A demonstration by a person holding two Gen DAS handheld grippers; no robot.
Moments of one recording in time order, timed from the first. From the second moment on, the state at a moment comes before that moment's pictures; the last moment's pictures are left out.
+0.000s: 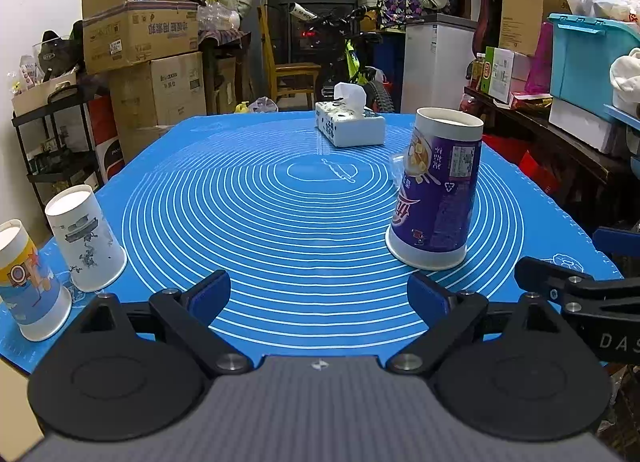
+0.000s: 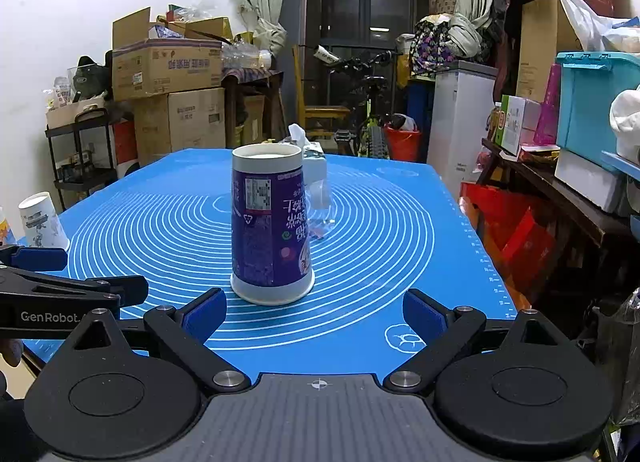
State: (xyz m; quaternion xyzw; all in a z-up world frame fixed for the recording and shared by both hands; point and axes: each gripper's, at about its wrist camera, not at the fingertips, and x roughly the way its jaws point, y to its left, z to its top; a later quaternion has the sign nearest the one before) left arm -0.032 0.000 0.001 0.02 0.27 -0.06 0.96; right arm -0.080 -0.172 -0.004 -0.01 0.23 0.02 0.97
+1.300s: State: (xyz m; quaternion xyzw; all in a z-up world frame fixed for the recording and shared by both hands) left arm -0.030 0.000 -0.004 0.03 0.28 -0.06 0.96; right arm -0.079 -0.176 -0.007 0.00 0.24 0.02 0.97
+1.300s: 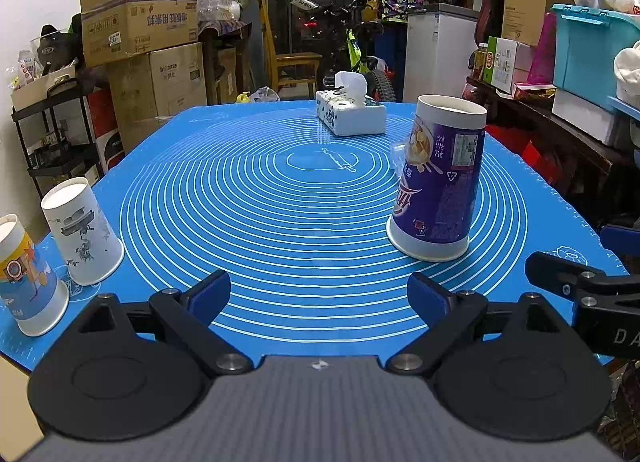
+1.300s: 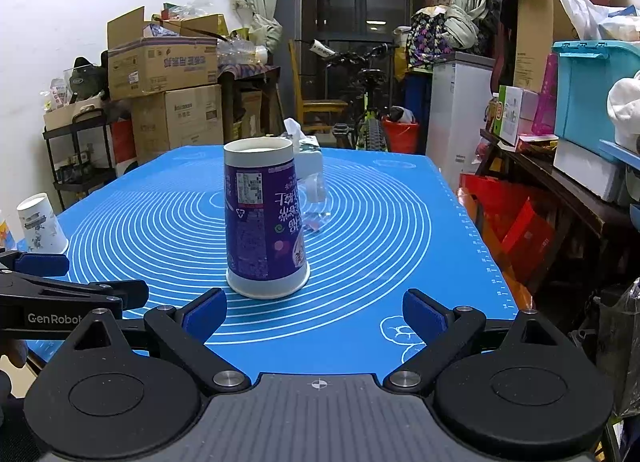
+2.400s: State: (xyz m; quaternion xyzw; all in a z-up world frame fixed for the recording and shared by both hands) left arm -0.029 0.003 -0.007 0.03 0.29 -0.05 0.96; right arm -0.076 -0.177 -0.006 0.01 0.24 0.02 0.97
